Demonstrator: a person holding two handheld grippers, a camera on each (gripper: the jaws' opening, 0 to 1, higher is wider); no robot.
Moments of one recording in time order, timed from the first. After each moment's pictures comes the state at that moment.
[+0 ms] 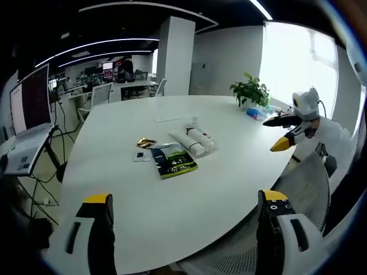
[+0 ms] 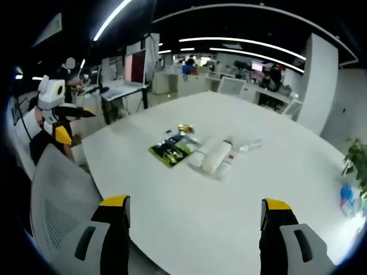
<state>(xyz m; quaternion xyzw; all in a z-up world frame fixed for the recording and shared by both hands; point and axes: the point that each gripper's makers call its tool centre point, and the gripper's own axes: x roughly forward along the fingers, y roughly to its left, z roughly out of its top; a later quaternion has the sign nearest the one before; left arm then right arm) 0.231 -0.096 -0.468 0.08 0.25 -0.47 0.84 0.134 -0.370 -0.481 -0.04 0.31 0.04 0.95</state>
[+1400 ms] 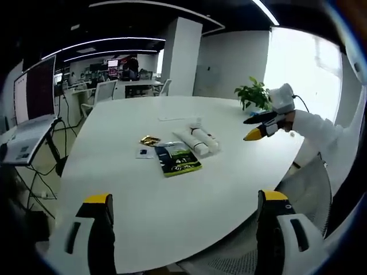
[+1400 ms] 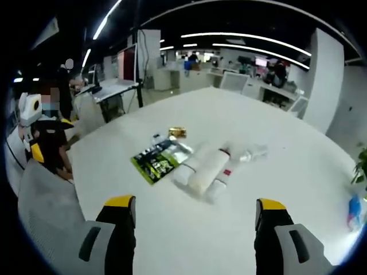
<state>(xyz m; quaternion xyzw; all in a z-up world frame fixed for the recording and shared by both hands) 0.239 -0.088 -0.476 0.06 0.25 -0.46 0.85 0.225 -0.397 -0.503 -0.03 0.33 0.07 0.94</state>
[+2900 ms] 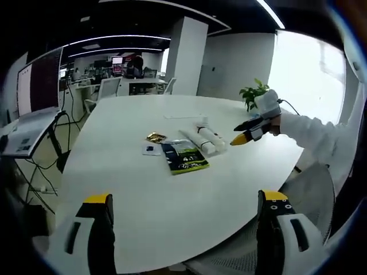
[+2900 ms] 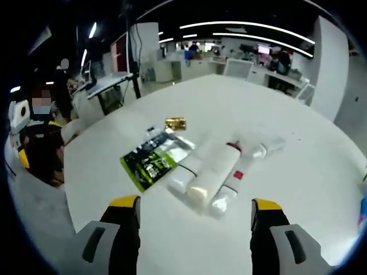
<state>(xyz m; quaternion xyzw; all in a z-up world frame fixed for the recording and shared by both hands) 0.252 -0.077 -0.487 0.04 0.27 -0.45 0.85 0.273 -0.392 -0.547 -0.01 0.37 0.08 0.93</state>
